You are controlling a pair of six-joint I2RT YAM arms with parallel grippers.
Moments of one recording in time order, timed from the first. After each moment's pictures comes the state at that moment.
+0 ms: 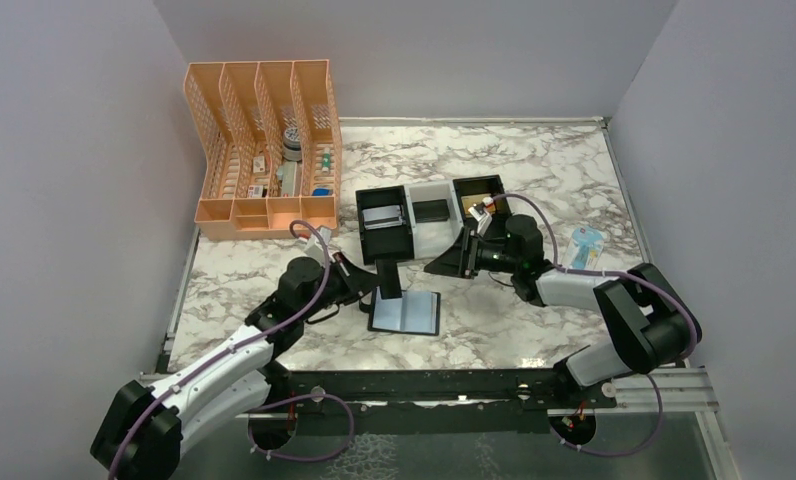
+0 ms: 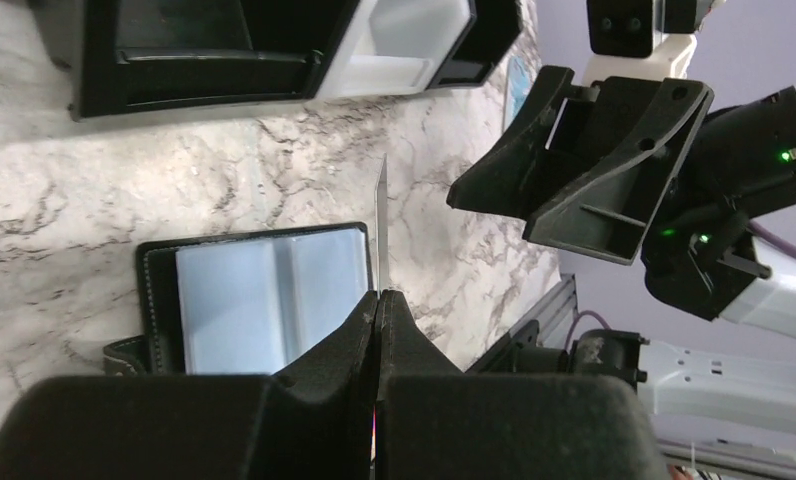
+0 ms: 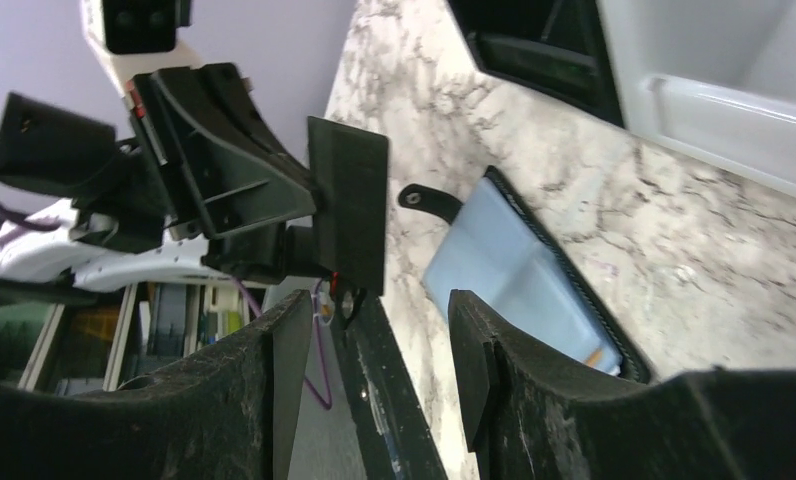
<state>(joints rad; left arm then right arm) -0.62 0.81 0.28 0.18 0.15 -1.01 0.45 1.49 0.47 0.69 -0.81 0.88</state>
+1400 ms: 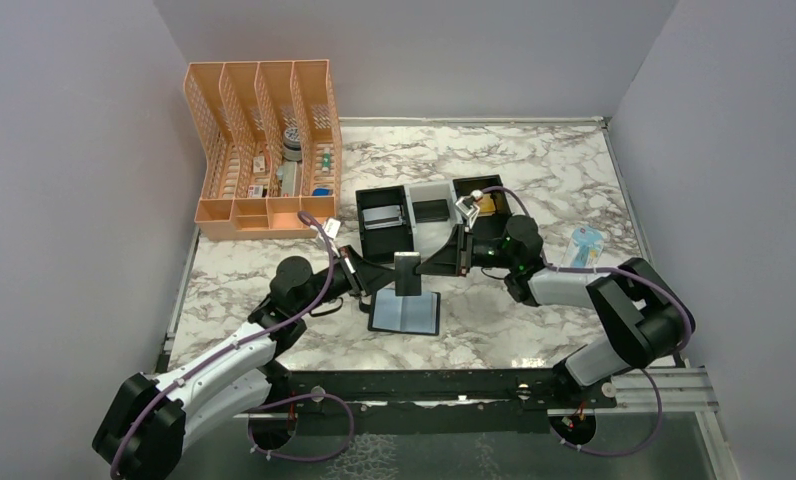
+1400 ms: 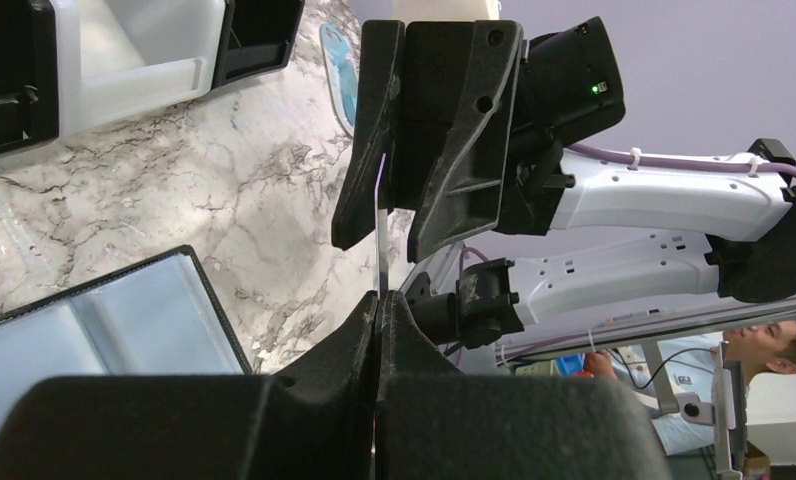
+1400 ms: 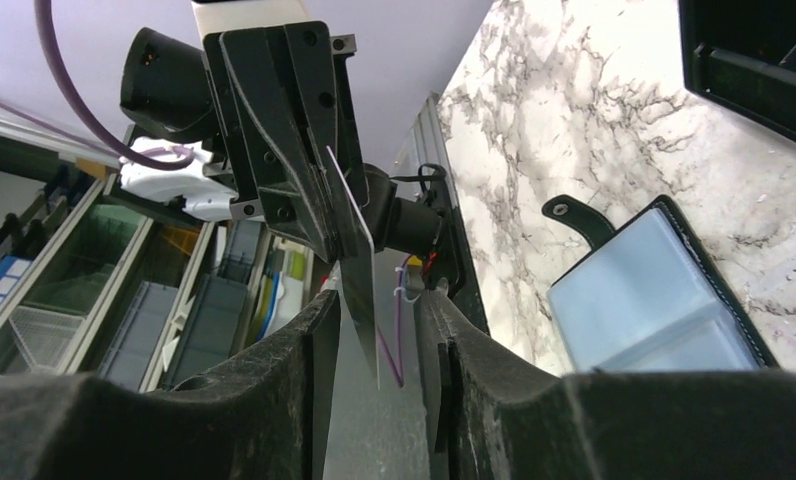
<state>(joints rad) -0.61 0.85 0.27 0.52 0.42 -1.04 0.52 1.51 0.50 1.00 -0.96 1.08</state>
